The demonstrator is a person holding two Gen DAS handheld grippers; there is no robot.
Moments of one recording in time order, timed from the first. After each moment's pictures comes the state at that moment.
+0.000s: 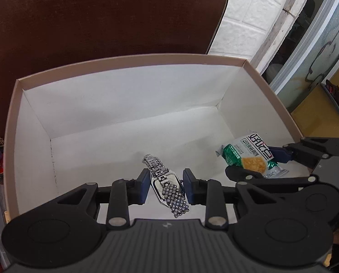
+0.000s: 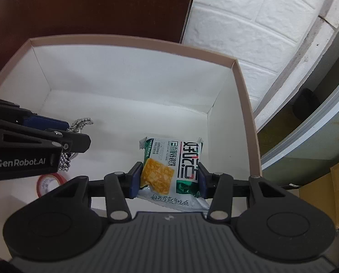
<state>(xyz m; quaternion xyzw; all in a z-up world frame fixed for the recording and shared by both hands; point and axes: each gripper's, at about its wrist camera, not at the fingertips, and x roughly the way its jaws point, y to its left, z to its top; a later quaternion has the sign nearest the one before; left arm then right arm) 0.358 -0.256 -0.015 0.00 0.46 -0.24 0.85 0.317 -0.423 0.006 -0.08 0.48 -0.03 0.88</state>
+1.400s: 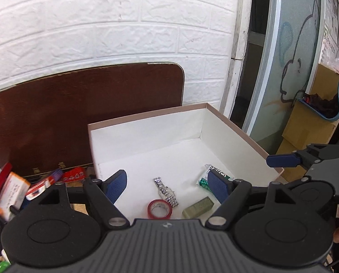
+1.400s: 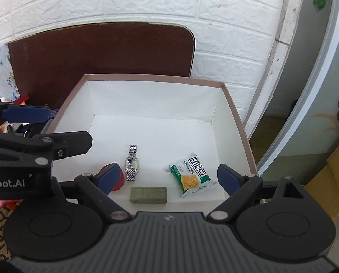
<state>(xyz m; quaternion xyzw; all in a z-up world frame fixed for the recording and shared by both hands) 0.197 -0.196 0.058 0.04 0.28 -0.23 0.93 0.173 -0.368 0.070 -0.03 0.36 -0.04 0.93</state>
